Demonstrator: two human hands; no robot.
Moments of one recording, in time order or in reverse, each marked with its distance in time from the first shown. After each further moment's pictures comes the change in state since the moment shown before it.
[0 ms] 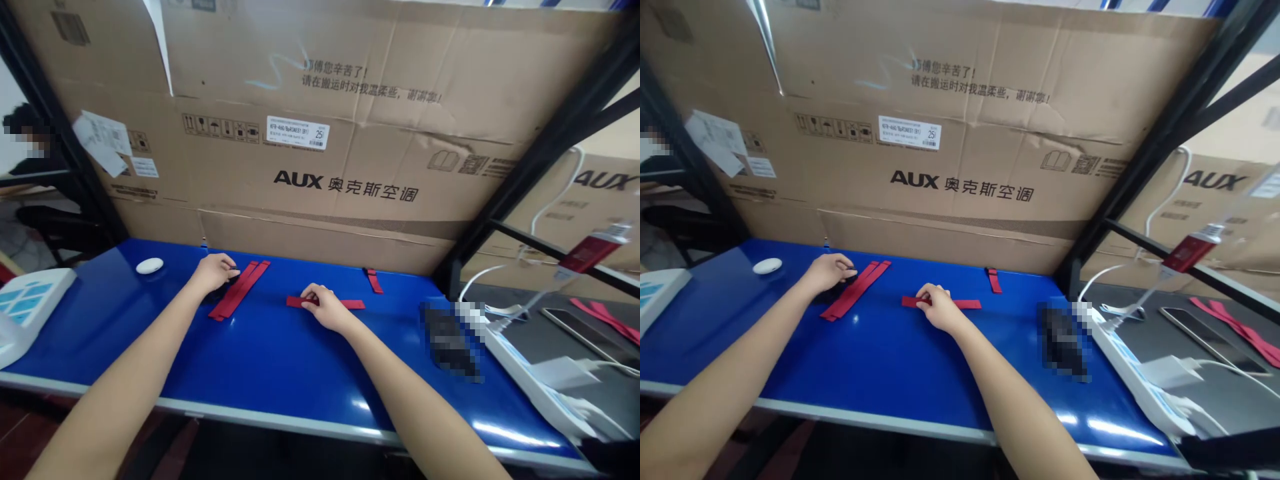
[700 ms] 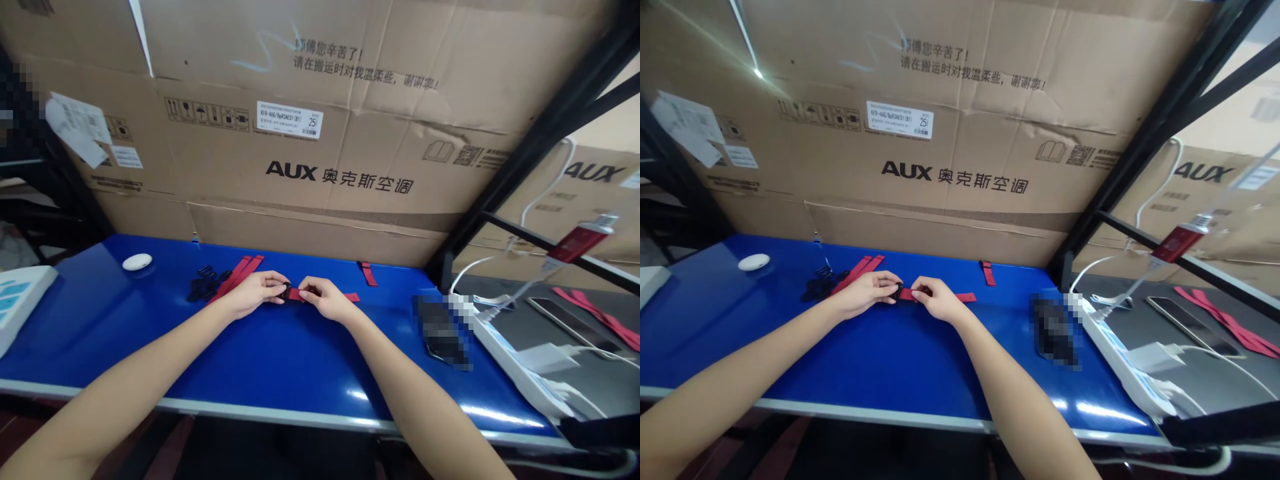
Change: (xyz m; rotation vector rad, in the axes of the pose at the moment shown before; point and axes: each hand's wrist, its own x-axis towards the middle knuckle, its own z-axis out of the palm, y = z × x) left_hand -0.046 0.073 0.078 -0.931 -0.557 -0.092; right_hand -0.002 -0.008 -0.020 0.289 -0.095 -0.149
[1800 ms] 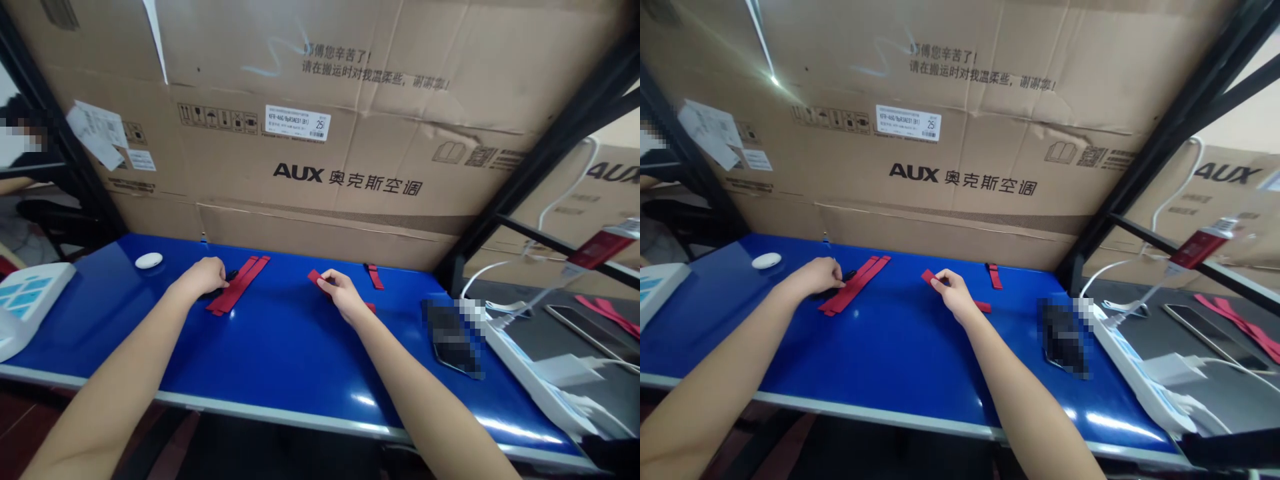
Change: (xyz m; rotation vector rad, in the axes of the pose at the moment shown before) left_hand -0.027 0.052 -0.104 1.452 0.406 -0.314; right_hand 0.005 0.020 -0.005 0.256 0.345 0.202
